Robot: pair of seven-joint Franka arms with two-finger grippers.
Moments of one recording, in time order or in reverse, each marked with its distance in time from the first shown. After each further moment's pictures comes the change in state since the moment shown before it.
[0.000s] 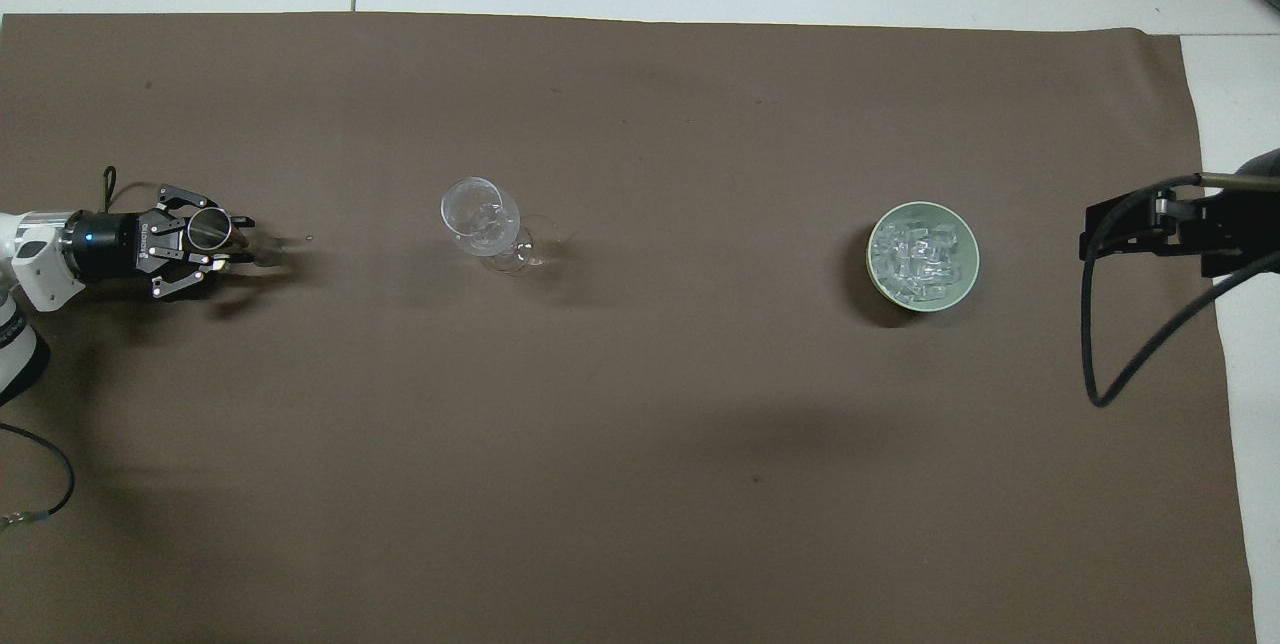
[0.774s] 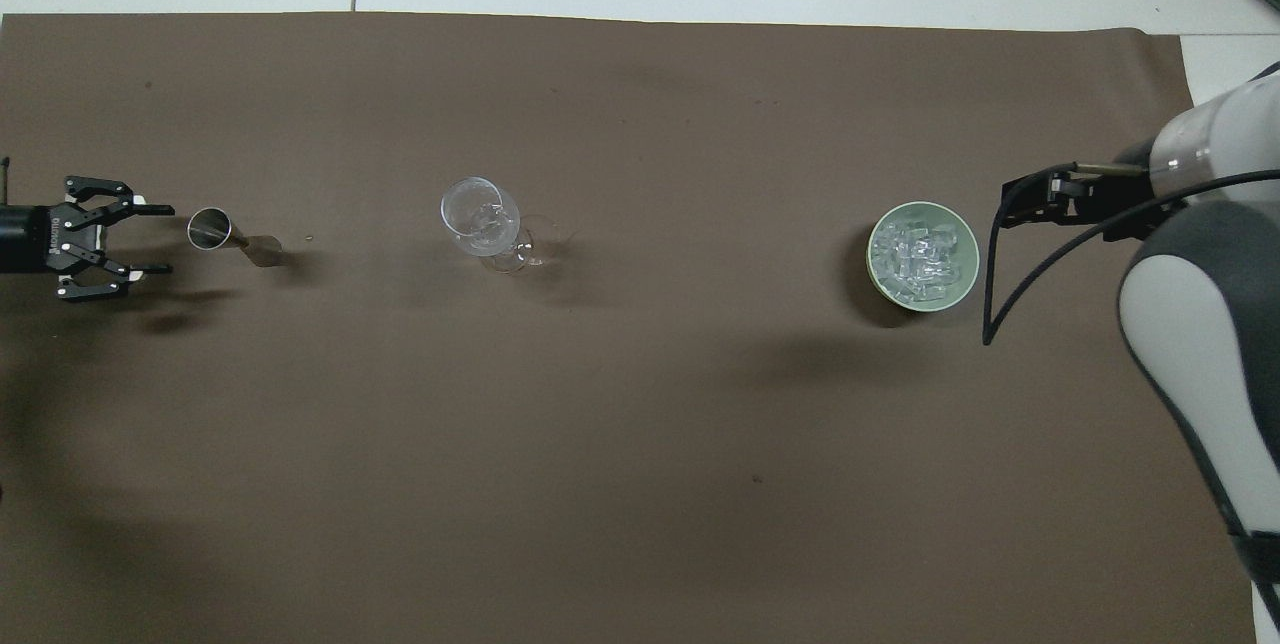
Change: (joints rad) left arm 0.003 -0.167 0.063 0.099 0.192 -0.004 -0.212; right arm 0.008 0.123 0.005 -0.309 -0.004 0.456 0.000
